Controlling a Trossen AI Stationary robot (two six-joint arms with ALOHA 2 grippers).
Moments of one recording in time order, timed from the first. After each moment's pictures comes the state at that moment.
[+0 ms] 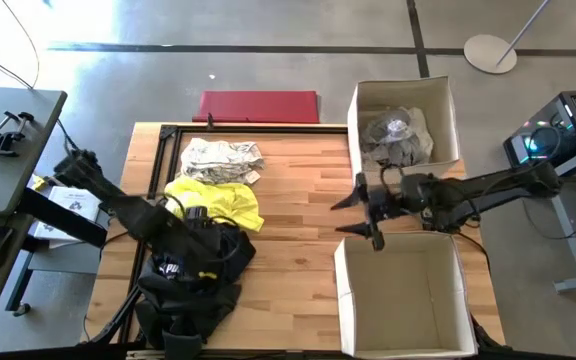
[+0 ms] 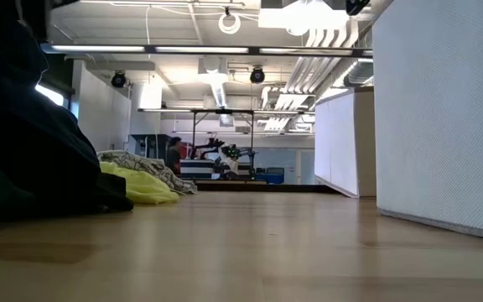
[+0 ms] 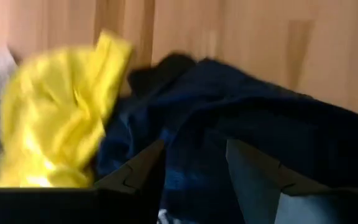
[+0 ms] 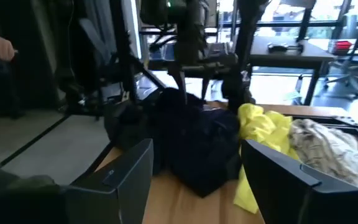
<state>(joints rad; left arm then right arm) -0.59 1.33 1.21 -1.22 -0.27 -0.63 0.18 1.01 0.74 0.15 -0.03 0.01</state>
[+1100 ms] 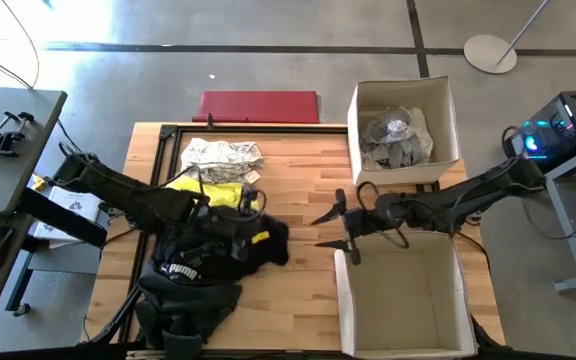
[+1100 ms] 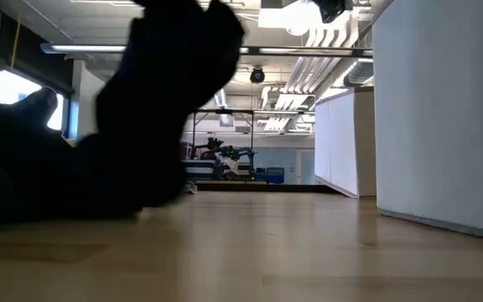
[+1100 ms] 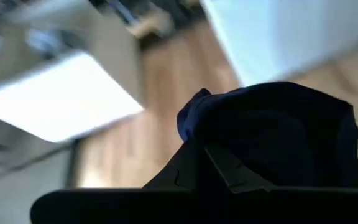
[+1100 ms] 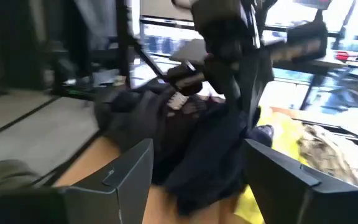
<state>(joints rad) -0.29 1.34 1.04 -0.28 -0.45 0.34 0.25 1.27 0.74 0.40 0.08 -0.08</state>
